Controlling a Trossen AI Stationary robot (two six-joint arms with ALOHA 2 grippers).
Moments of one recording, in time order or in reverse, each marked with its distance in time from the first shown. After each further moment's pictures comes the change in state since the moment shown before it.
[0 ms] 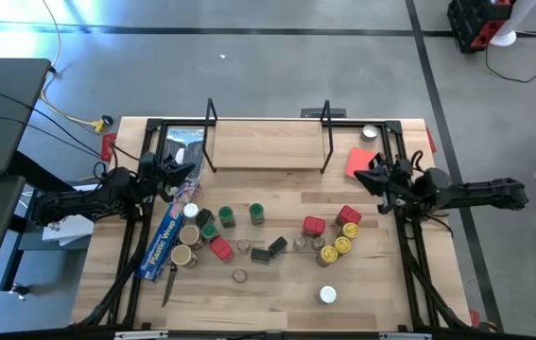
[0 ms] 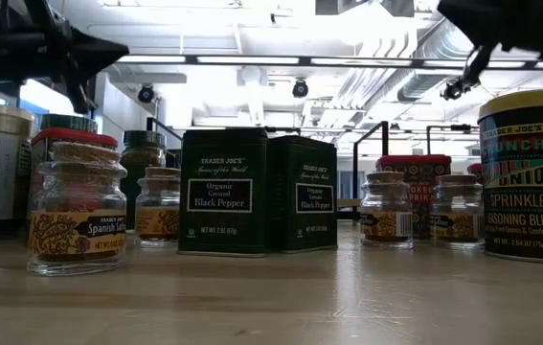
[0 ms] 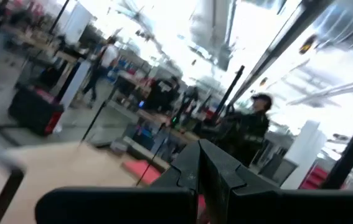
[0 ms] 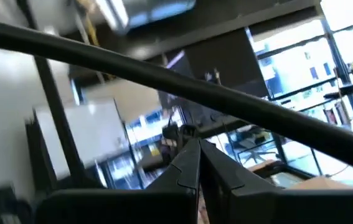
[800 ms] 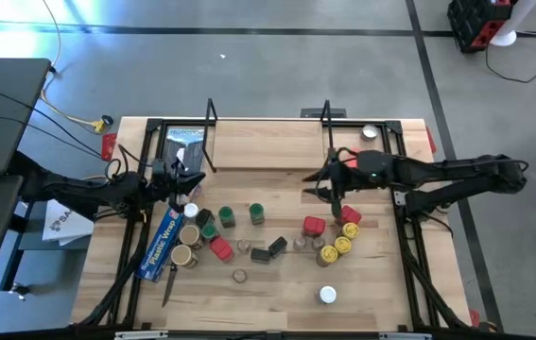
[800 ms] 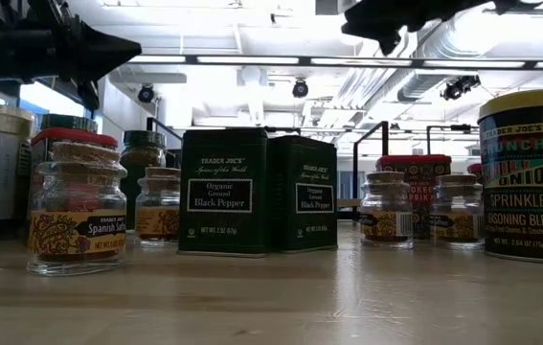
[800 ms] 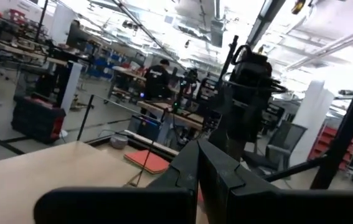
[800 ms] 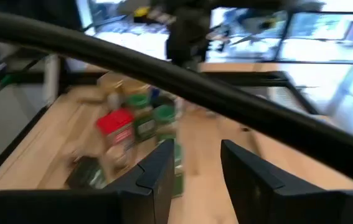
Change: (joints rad) left arm -0.195 0.348 0.000 0.290 -0.127 0.203; right arm -0.048 0.770 0.650 -0.537 -0.227 -0.289
